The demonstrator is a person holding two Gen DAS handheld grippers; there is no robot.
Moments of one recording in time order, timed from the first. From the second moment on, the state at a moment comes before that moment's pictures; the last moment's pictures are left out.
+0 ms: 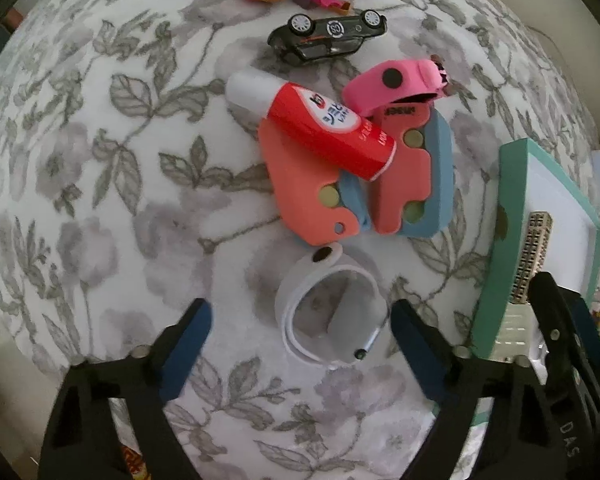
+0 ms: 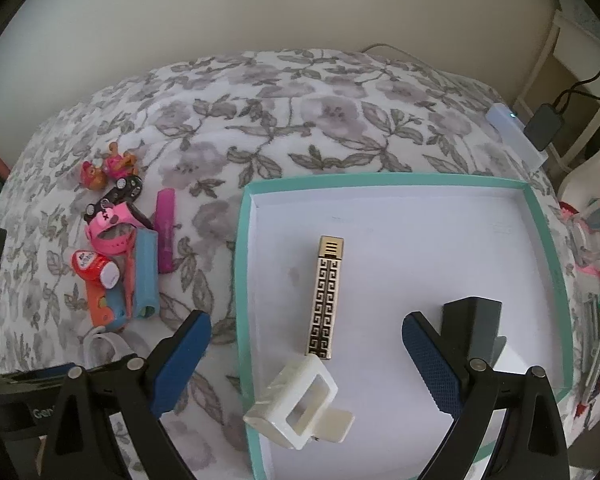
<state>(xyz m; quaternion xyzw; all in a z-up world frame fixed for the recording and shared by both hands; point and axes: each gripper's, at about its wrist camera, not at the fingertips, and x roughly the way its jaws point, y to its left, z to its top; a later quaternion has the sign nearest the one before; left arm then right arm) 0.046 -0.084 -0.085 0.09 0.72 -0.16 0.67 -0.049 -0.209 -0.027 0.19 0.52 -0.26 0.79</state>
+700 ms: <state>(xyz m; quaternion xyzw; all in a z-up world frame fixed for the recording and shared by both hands) 0.055 -0.061 -0.089 0.03 0.73 -0.17 0.66 -0.016 -0.199 -0.016 0.24 0.50 -0.19 0.81</state>
